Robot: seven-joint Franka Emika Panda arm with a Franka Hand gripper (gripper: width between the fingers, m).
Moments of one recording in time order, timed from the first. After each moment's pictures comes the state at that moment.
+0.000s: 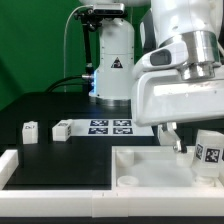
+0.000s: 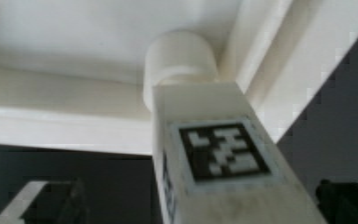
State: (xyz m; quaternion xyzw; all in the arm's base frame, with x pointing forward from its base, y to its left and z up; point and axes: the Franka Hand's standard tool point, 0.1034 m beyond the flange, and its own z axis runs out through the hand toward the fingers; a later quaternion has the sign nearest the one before) arm 0.618 0.114 0.092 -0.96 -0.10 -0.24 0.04
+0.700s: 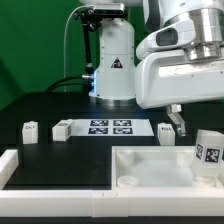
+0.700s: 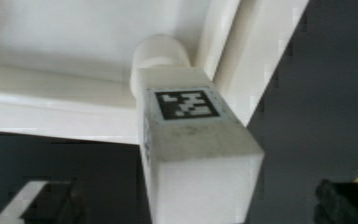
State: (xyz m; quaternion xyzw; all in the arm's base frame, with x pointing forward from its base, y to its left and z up) arm 0.615 0.120 0.104 -0.98 -0.10 -0.15 0.05
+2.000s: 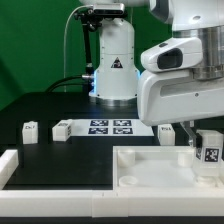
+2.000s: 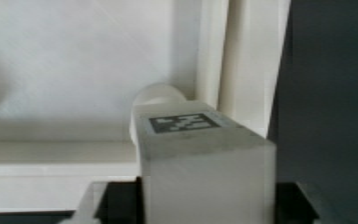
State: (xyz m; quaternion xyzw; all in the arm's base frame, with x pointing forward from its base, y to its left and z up) arm 0.624 0.119 0.086 -1.00 -0.03 -0.02 0.06
